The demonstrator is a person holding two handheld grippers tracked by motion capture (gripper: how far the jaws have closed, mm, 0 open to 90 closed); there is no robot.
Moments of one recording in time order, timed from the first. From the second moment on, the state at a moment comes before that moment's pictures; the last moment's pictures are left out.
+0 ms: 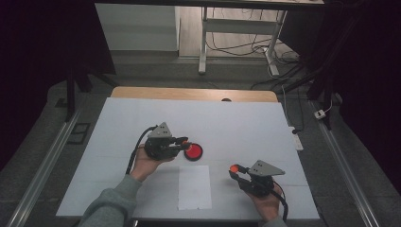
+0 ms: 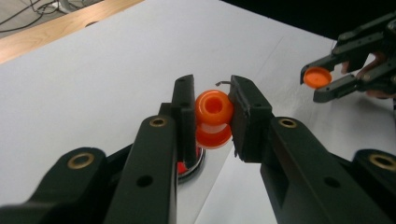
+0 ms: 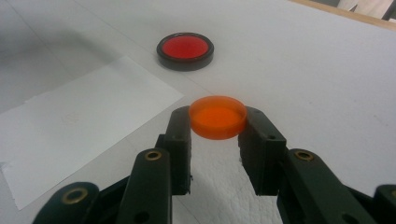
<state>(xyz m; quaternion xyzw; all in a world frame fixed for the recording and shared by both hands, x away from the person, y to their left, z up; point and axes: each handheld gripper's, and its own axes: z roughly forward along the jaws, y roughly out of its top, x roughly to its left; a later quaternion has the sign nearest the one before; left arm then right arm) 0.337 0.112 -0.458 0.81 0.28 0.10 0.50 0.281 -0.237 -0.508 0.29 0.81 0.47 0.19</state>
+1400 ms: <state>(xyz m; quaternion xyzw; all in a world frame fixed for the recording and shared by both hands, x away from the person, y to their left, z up) 0.375 0.088 -0.500 0.84 0.30 0.09 0.44 0.282 -0.235 -0.510 0.29 0.82 0.46 0.19</state>
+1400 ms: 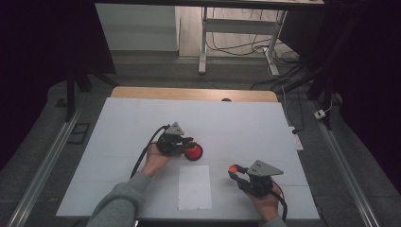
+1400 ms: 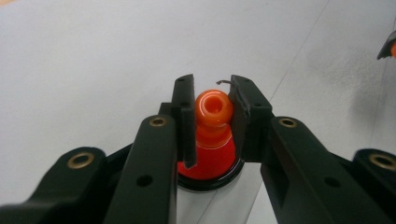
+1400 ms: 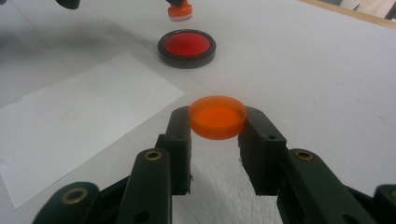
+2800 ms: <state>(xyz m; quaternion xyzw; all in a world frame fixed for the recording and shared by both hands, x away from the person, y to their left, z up) 0.379 0.079 -0.520 0.86 0.30 0.11 0.41 0.282 -0.233 -0.511 0.28 0.82 0.46 0.19</state>
